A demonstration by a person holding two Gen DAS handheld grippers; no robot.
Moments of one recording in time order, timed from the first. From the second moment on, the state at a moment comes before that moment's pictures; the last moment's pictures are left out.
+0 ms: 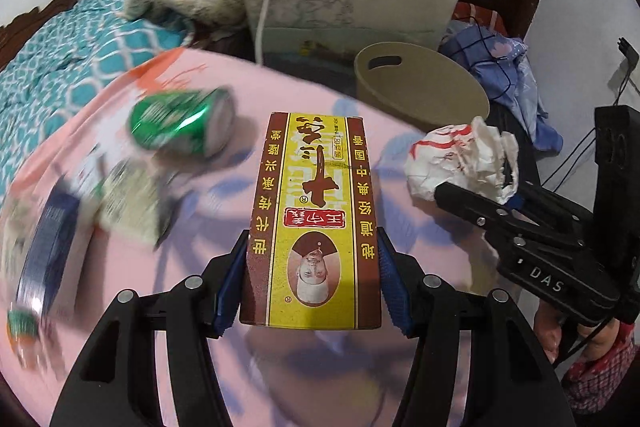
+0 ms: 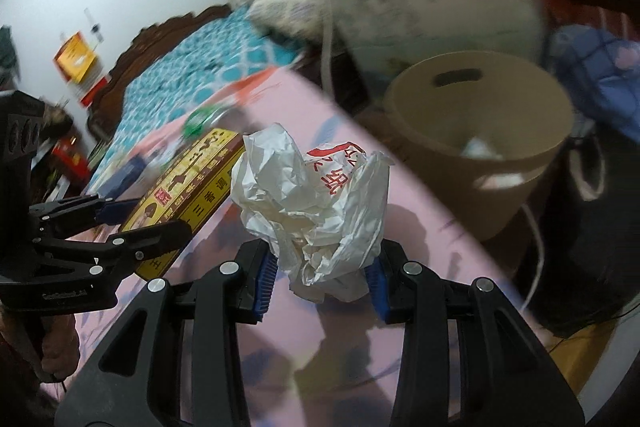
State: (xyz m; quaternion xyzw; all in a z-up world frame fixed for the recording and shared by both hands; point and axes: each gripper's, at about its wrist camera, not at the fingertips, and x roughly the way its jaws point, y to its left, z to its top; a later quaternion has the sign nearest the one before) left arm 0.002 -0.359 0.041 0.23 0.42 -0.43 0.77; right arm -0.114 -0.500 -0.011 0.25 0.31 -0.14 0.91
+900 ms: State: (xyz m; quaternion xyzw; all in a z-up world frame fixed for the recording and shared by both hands) left arm 0.013 -0.569 0.019 0.30 0.38 -0.43 0.76; right arm -0.118 -0.656 -0.031 0.30 0.29 -0.24 0.88
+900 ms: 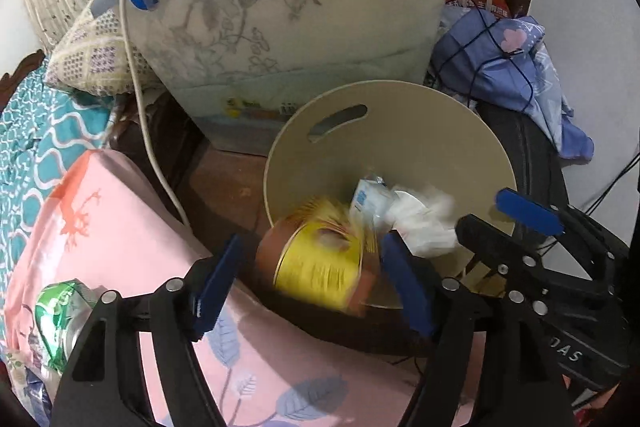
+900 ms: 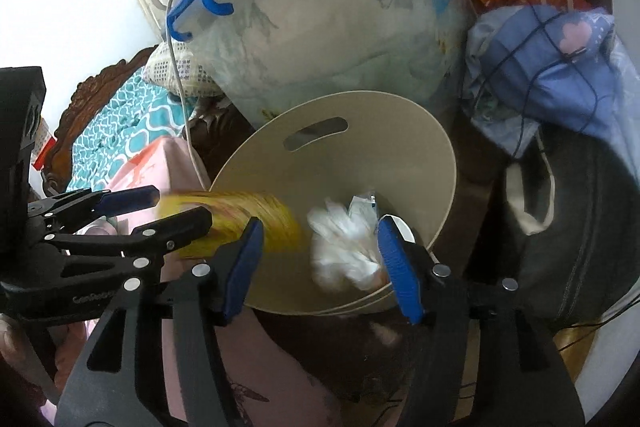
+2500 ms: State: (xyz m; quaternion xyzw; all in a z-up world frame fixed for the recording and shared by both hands) left arm 0.070 -0.151 0.049 0.11 0.41 -0.18 0.89; right arm 0.009 -0.344 0.027 0.19 0.35 0.01 0.92
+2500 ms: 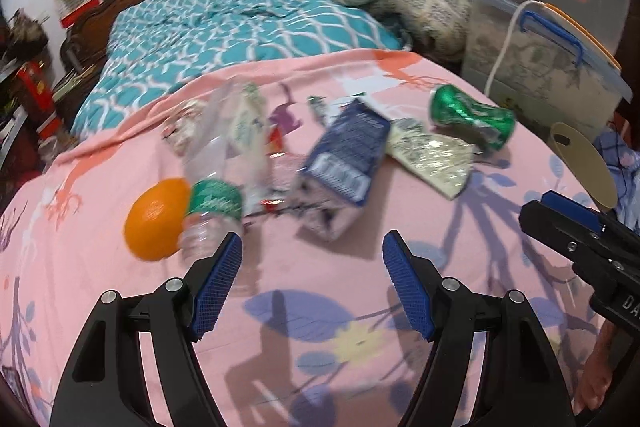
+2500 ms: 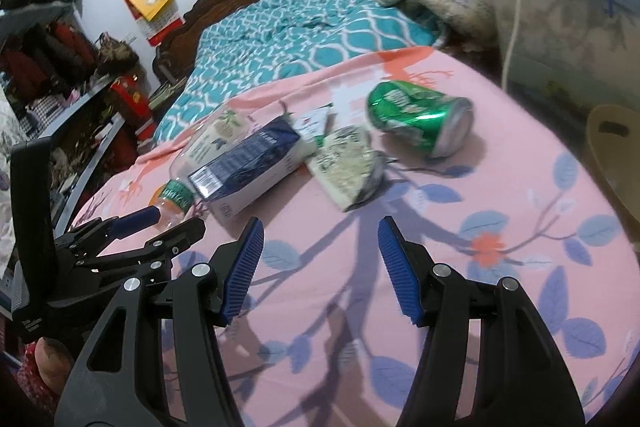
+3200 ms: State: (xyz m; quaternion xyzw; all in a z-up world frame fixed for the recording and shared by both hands) left arm 0.084 -0.046 0.039 0.02 0.42 -0.13 0.90; right arm 0.041 -0.294 0.026 0.17 0.38 0.06 0.90
